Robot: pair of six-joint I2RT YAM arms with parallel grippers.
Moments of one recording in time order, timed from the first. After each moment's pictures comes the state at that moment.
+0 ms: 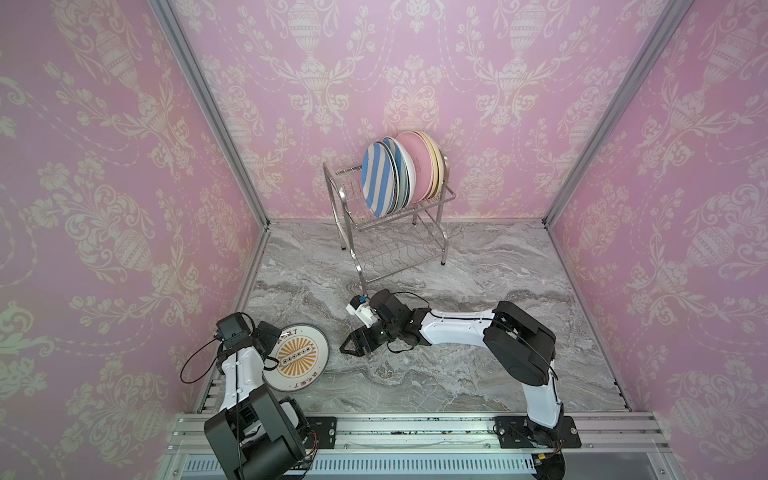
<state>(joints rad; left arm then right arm) 0.64 1.09 0.46 -0.42 0.13 -0.59 0.98 2.02 1.26 0.04 -0.50 0.54</state>
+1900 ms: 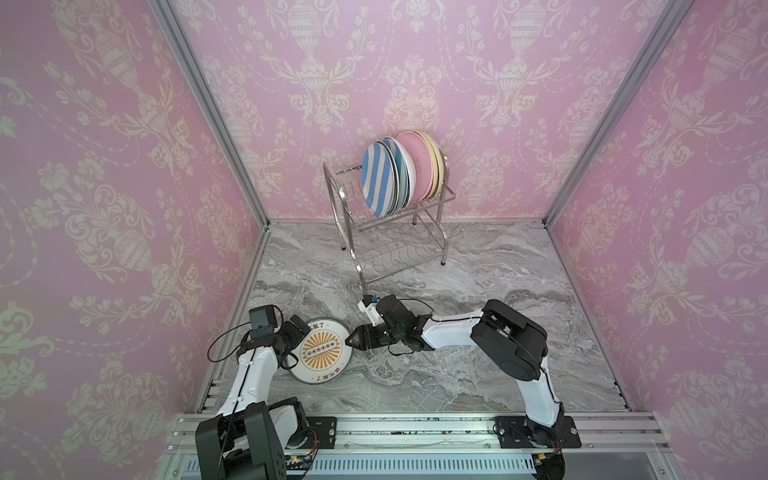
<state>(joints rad) 0.33 1.05 0.44 -0.43 0.18 -0.60 0.95 2.09 1.17 0.27 -0.43 0.78</state>
